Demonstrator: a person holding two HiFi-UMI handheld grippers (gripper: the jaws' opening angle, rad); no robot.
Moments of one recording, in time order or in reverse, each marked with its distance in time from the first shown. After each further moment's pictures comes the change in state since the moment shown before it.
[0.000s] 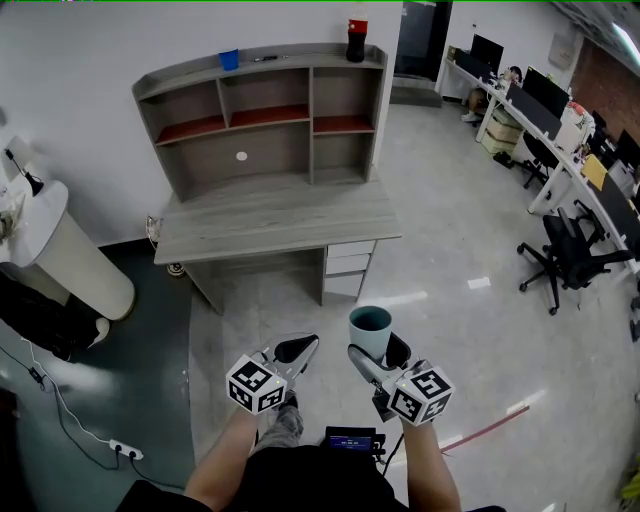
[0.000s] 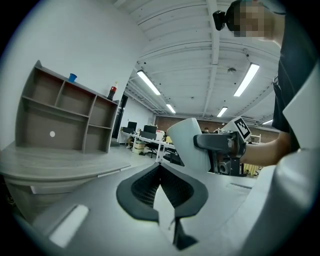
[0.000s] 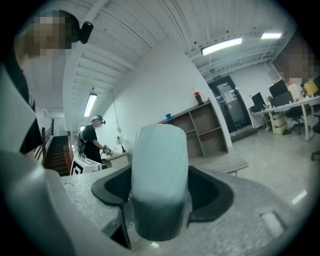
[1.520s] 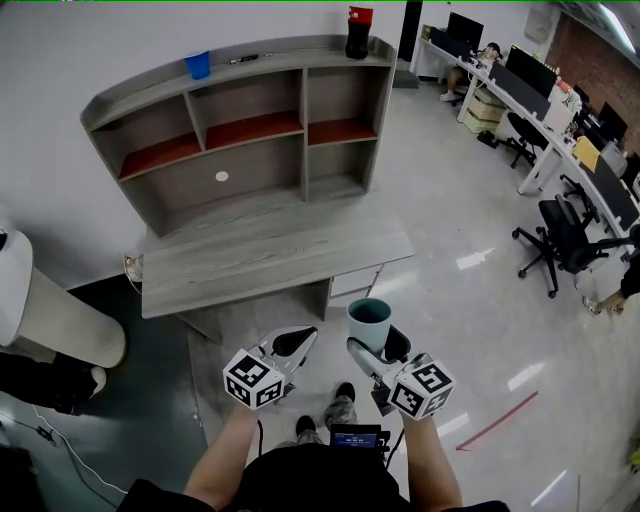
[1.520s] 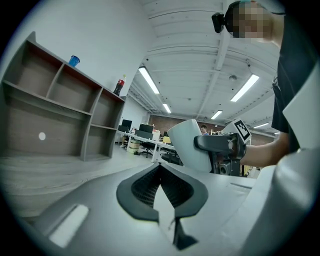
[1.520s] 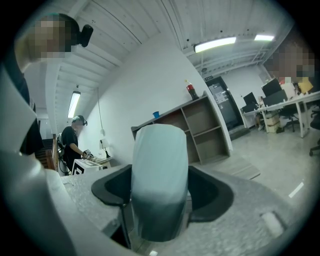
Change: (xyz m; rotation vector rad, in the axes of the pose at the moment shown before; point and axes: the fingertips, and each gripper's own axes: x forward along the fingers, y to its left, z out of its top) left arm 0.054 0.190 0.046 -0.018 0.019 -0.121; right arm 0.179 -0.059 0.039 0.044 -0.029 -0.114
